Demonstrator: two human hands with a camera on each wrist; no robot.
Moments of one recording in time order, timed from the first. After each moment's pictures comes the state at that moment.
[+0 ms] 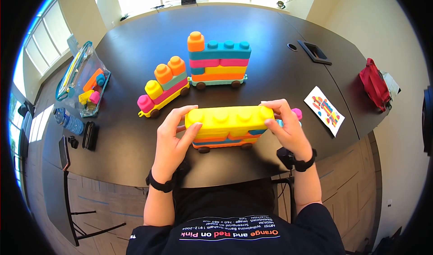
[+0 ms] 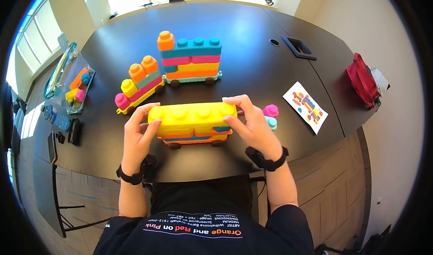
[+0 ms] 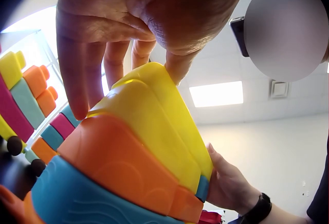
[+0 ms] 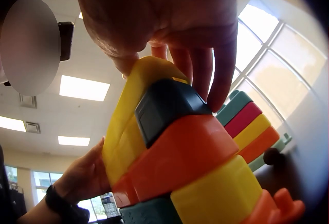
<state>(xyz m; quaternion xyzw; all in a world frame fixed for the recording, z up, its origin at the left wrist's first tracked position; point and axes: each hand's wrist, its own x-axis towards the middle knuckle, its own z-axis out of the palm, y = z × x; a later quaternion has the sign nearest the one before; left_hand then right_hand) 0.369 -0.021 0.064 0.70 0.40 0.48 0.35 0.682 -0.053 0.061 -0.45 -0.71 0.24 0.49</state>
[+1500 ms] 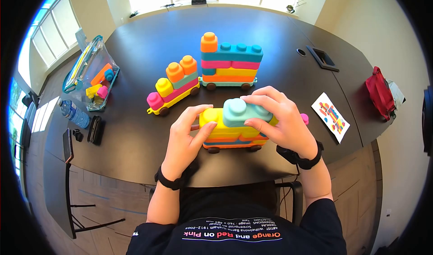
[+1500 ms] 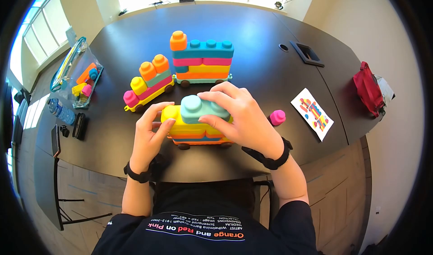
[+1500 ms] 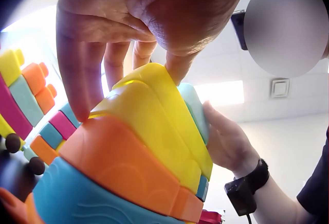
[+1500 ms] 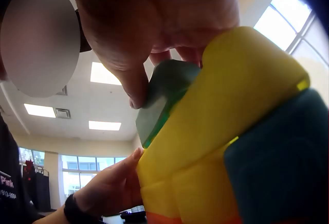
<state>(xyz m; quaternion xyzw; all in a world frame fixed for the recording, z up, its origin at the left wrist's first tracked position) 0.372 -0.019 0.065 0.71 0.39 0.48 0.34 0.632 -0.033 0.127 -0.39 -0.84 0.07 0.37</state>
